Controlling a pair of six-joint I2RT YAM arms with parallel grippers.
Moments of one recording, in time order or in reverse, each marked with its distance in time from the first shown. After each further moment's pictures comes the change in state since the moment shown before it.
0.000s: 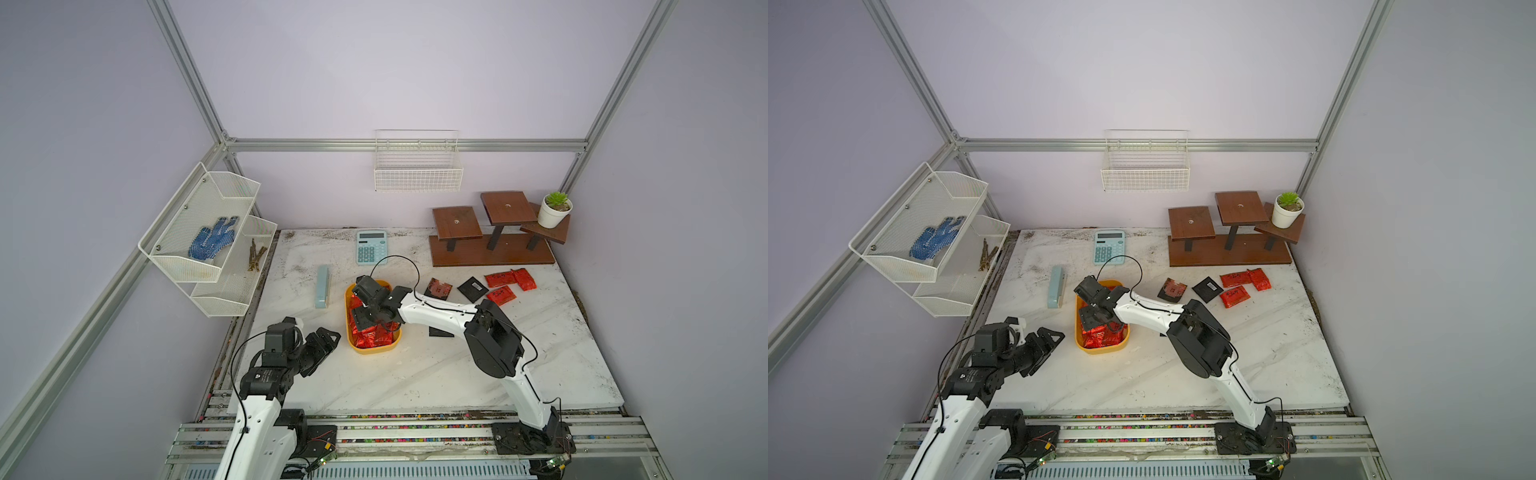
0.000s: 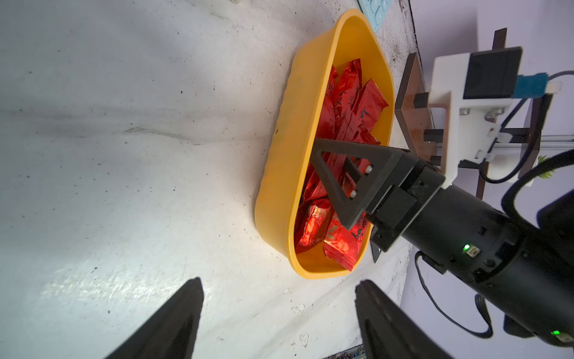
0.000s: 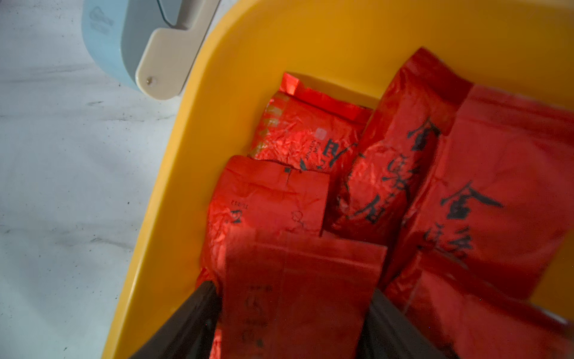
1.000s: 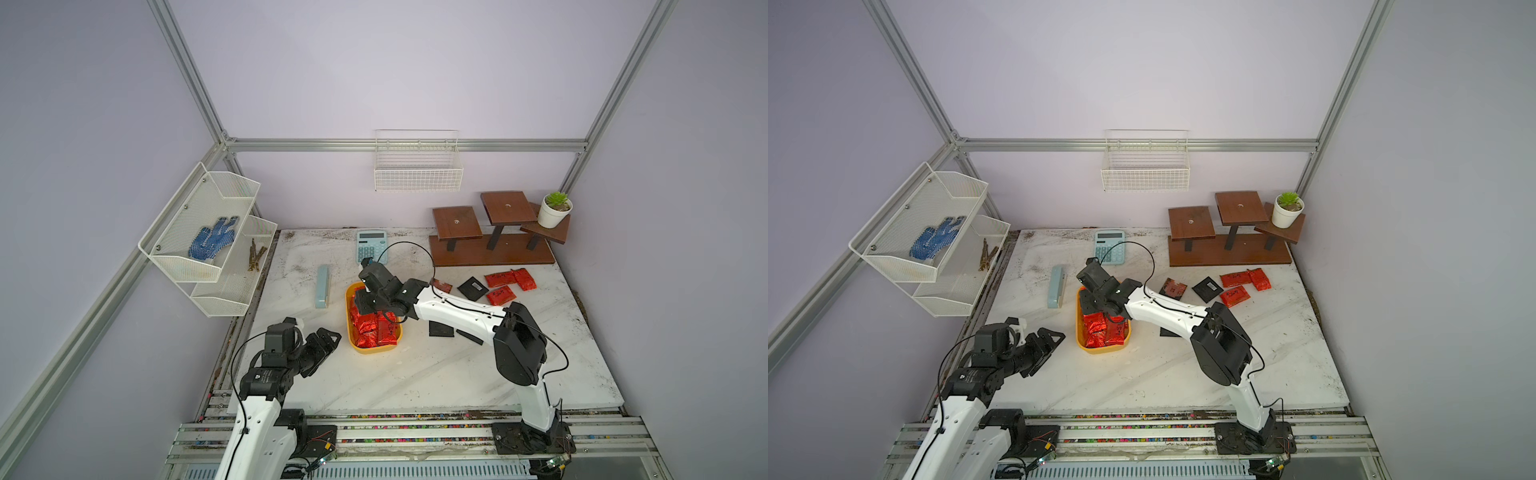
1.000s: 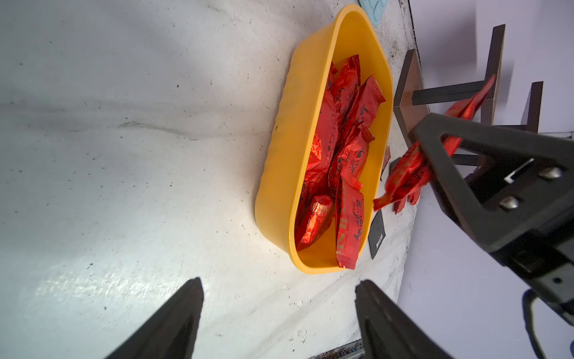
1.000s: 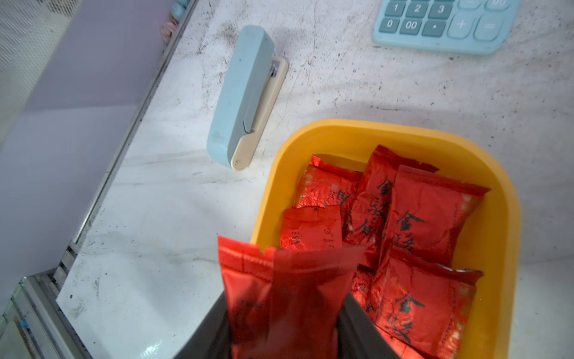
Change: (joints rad) left arm 0.000 0.000 0.000 -0.008 0.016 -0.003; right arm -0.015 -0.188 -0.060 0.107 -0.008 0.097
